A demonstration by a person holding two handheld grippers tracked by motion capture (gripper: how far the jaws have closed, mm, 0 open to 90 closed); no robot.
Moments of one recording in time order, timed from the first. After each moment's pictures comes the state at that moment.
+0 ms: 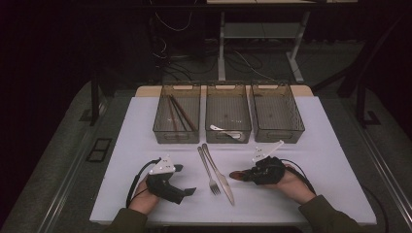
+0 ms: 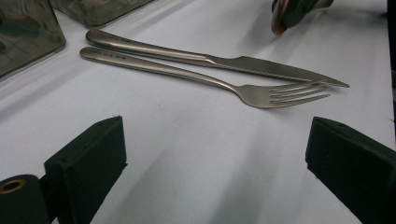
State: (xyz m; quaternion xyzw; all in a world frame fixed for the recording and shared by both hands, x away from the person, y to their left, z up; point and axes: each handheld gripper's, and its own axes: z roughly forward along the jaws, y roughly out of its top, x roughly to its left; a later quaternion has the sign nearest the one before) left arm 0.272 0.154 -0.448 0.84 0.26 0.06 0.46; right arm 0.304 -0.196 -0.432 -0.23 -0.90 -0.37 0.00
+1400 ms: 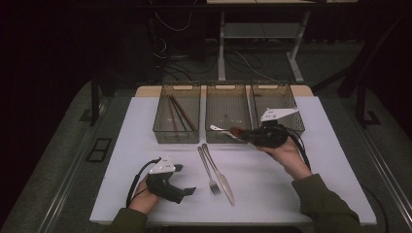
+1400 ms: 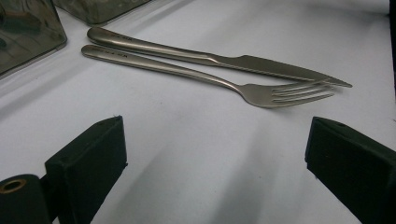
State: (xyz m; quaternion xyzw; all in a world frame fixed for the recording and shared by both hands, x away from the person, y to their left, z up) left arm 0.274 0.154 -0.449 0.84 0.27 0.06 0.46; right arm 0.368 -0.206 -0.377 -0.30 -0.82 -0.49 -0.07
